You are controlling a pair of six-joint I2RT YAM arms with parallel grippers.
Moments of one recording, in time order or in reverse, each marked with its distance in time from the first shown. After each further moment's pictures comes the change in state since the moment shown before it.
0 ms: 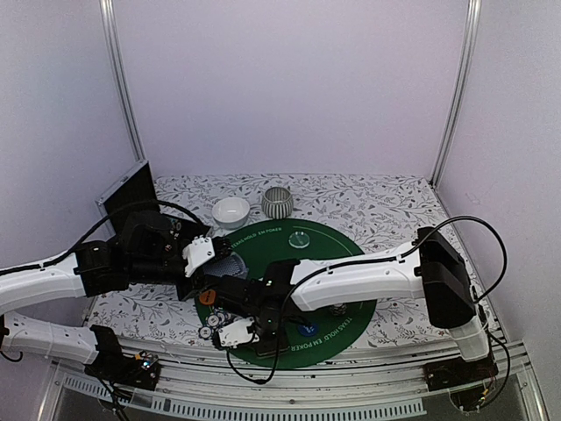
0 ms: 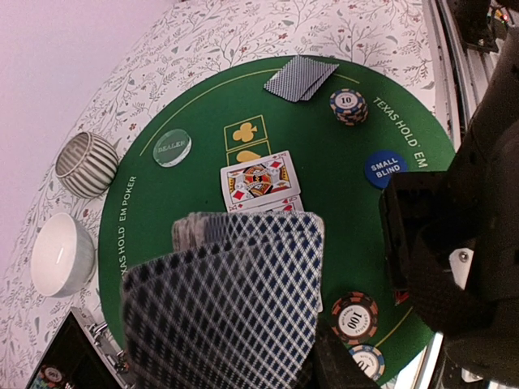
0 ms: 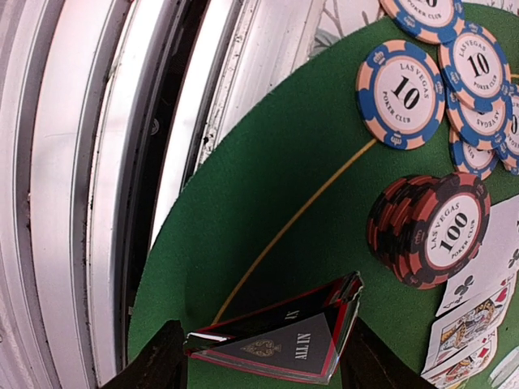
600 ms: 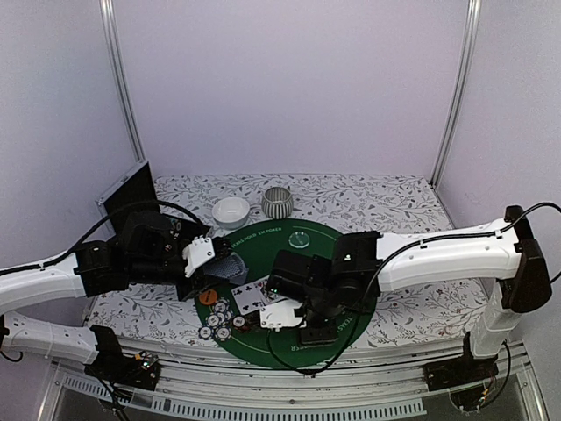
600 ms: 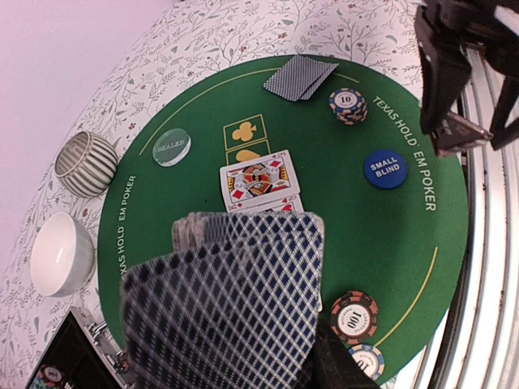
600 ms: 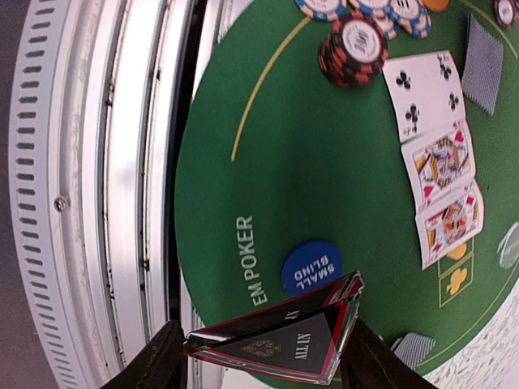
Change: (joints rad) left arm 0.000 0.000 0.000 -0.002 0.001 0.000; right arm -0.011 -0.426 -0.318 -0.032 0.042 0.138
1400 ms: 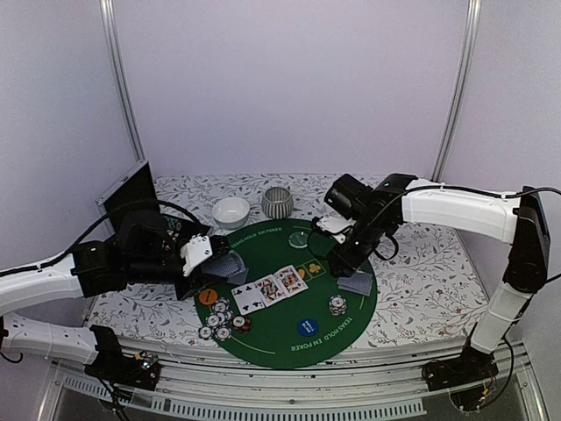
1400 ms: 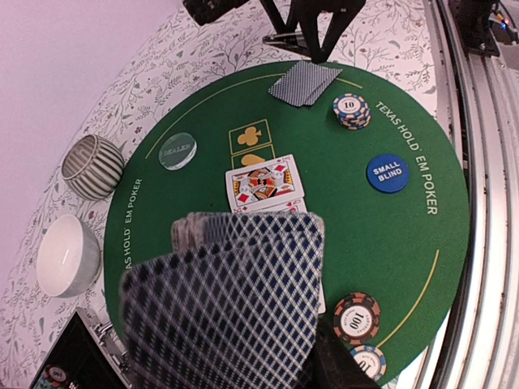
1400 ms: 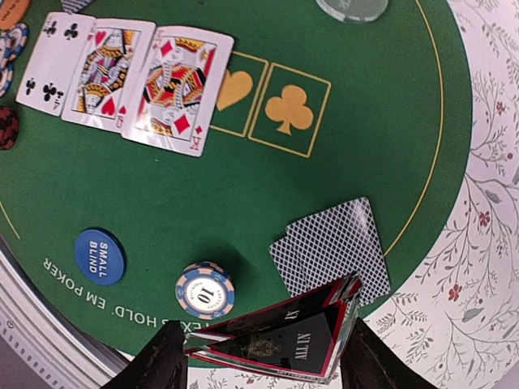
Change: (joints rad) left arm 0.000 -0.019 0.000 -0.001 -0.007 0.000; right arm -0.500 -0.086 -0.065 0.009 -0.057 0.384
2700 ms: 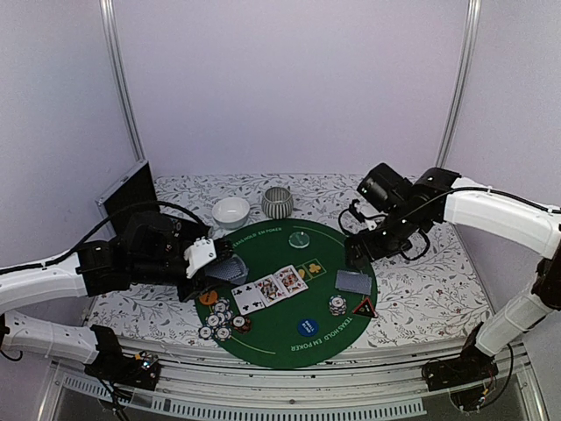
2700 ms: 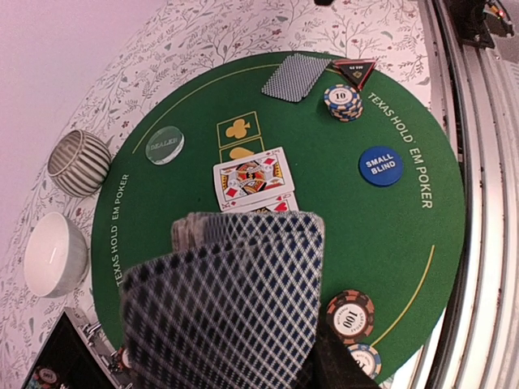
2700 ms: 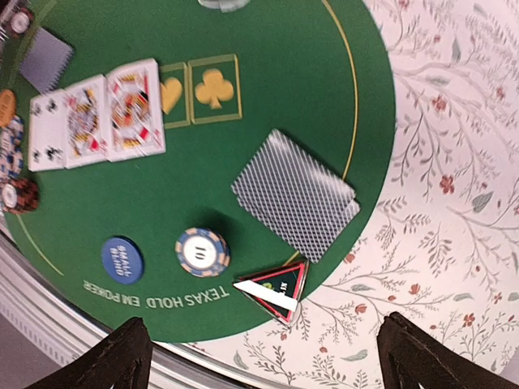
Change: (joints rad) left arm 0.000 0.034 0.000 0.000 0.019 0.000; right arm -0.040 -0.198 -0.148 -0.054 0.019 0.378
